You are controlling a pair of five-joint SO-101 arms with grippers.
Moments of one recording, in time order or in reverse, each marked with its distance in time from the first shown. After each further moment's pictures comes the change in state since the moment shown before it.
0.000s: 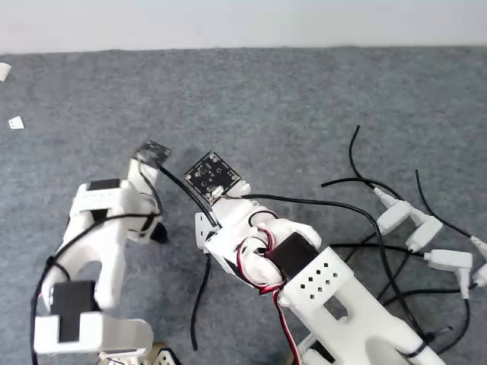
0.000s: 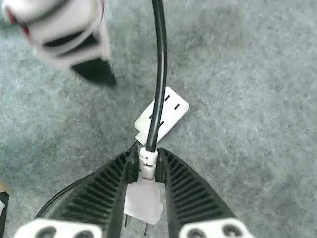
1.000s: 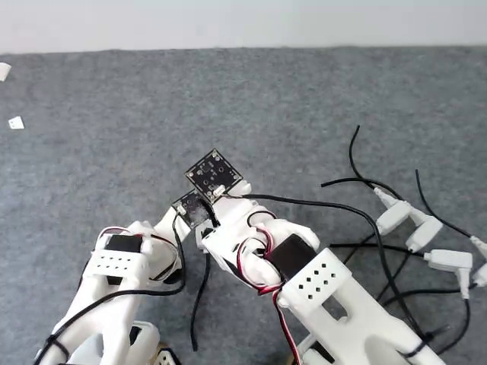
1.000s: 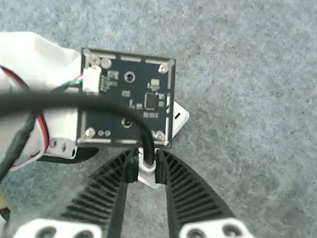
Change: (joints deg) left arm 9.9 -30.6 27.1 -5.6 -10.5; right arm -0.1 -0.1 2.1 -5.0 -2.2
